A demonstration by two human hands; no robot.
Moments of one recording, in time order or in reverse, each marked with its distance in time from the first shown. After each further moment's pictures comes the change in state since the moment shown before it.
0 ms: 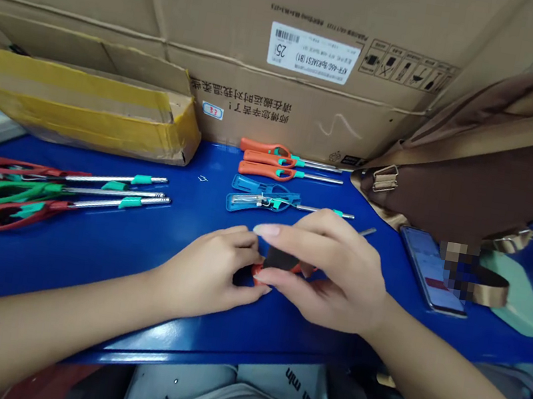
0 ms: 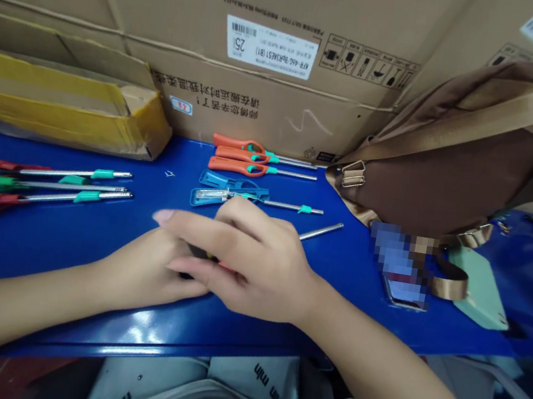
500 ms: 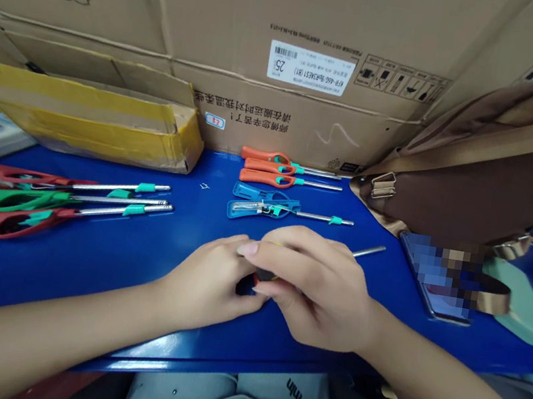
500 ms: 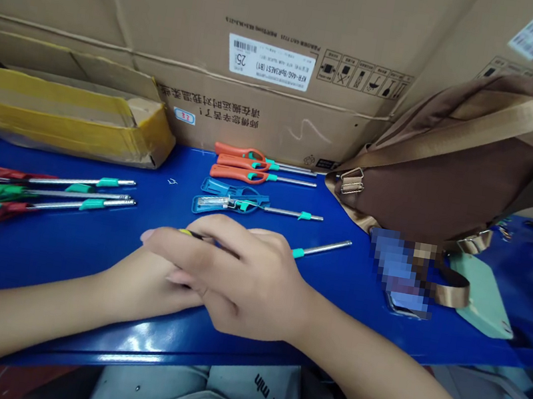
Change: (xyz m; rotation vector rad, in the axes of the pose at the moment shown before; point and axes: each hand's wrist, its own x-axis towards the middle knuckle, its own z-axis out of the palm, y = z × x) left_hand -0.002 0.007 0.004 0.071 0.048 -0.002; right_hand -0.002 -0.010 0.006 0.004 -0.087 0.002
